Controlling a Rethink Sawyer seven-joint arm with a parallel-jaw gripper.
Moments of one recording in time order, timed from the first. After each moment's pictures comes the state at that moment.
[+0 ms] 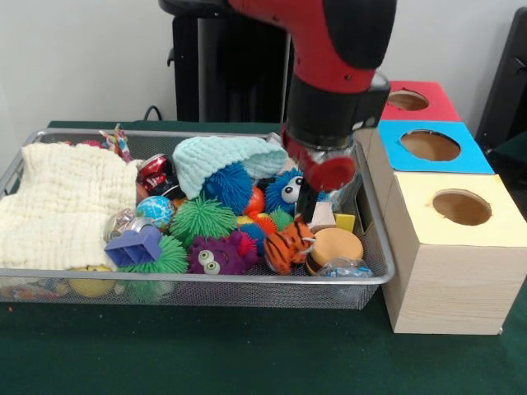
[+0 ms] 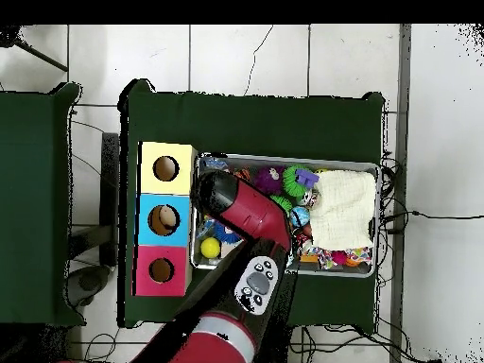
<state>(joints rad) 0.14 -0.34 -0.44 1.53 0.66 0.54 2.39</state>
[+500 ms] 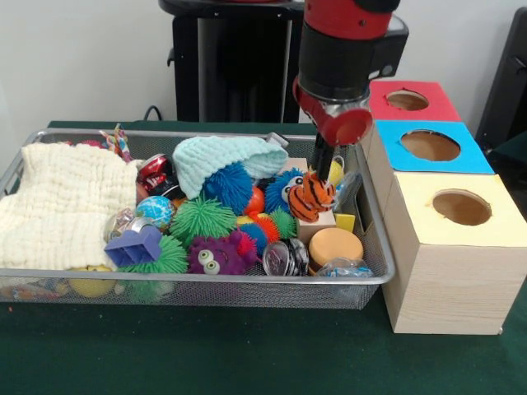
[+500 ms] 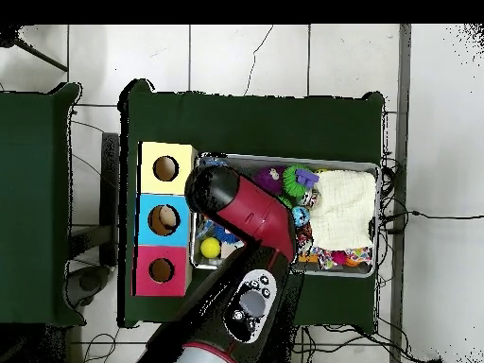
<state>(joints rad) 0.17 -0.40 -0.52 1.51 0.65 0.73 2.39</state>
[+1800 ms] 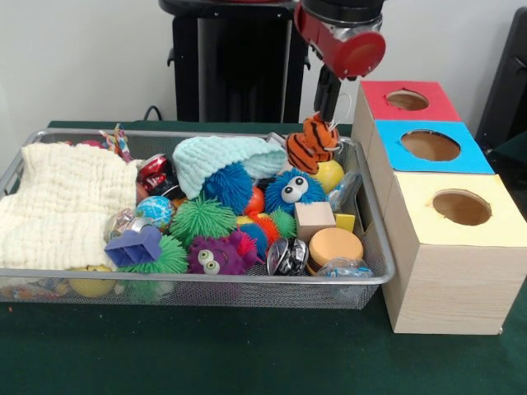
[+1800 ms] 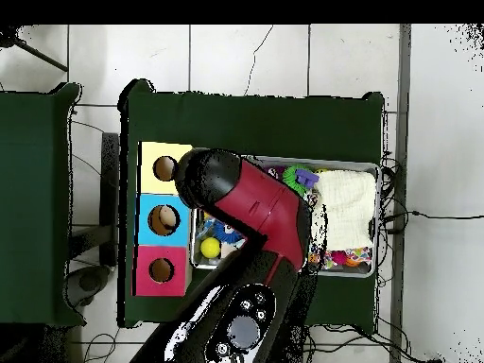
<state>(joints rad) 0.21 -0.45 -0.64 1.41 0.62 0.95 2.39</state>
